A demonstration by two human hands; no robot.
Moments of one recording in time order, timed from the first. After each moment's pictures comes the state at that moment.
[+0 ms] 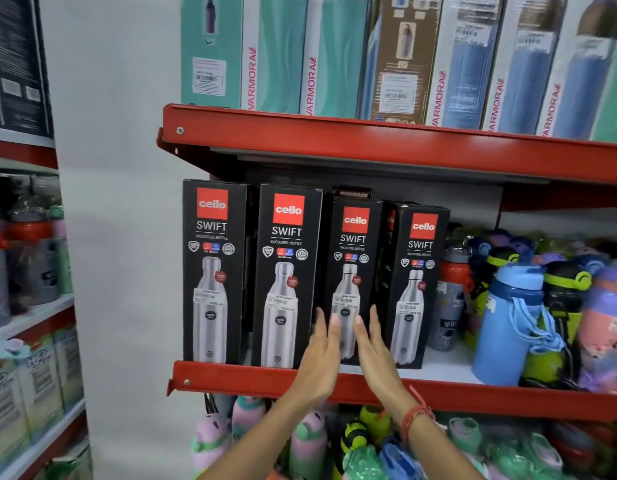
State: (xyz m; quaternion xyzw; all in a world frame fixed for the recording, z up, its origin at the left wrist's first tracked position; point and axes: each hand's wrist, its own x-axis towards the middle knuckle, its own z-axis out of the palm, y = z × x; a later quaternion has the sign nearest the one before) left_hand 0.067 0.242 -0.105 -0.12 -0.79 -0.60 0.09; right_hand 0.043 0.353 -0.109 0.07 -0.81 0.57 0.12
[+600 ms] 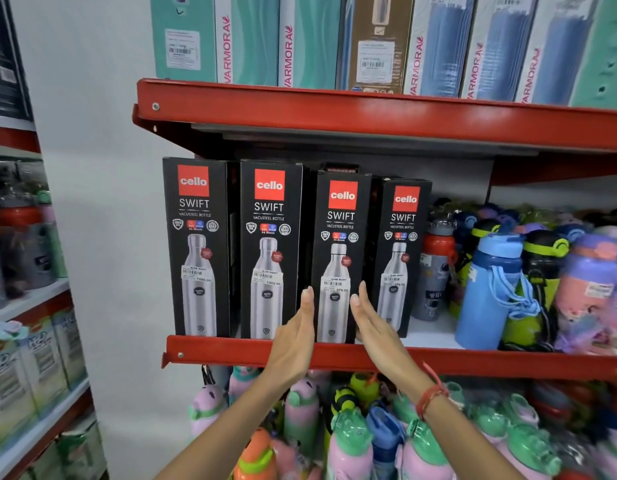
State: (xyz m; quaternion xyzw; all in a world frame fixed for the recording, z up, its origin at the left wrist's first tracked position) left_hand 0.094 0.231 -0.108 -0.08 -0.82 -0.55 0.13; right_hand 0.074 0.388 -0.104 0.11 -0.85 0.51 0.07
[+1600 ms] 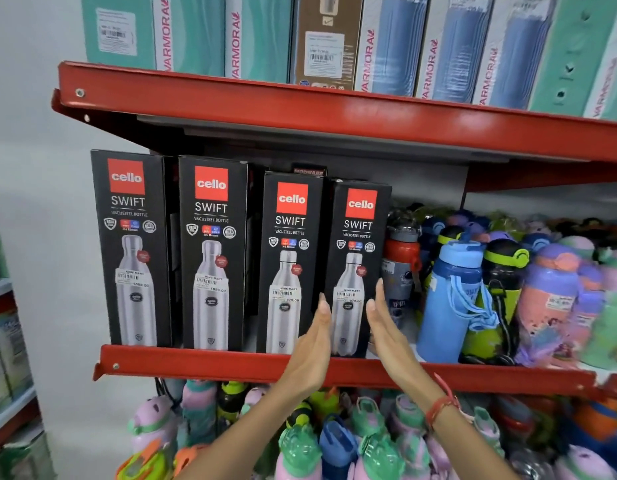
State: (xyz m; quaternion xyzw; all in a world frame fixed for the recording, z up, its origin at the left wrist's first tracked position) left_hand 0.062 0.334 -0.114 -0.13 -0.78 -0.61 0.06; right_hand 0.043 0.482 -0.108 0.14 -0.82 0.55 0.13
